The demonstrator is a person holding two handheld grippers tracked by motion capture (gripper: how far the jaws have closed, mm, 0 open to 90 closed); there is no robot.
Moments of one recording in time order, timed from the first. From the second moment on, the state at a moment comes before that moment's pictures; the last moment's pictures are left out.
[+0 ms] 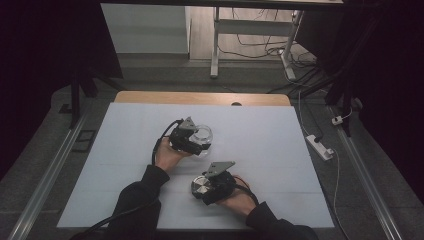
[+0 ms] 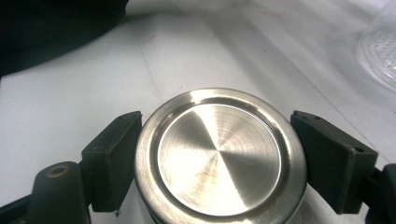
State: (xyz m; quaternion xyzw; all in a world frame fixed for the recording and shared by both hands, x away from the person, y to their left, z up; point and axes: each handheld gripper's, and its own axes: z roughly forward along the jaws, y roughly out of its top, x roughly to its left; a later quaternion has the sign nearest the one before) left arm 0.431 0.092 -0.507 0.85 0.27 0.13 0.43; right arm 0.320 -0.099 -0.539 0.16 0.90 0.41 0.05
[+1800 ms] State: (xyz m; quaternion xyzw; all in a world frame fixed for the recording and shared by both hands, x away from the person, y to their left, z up) left arm 0.403 0.123 -0.496 0.85 0.29 0.08 0.43; right arm 0.322 -0.111 -0.515 0.20 0.88 0.44 0.03
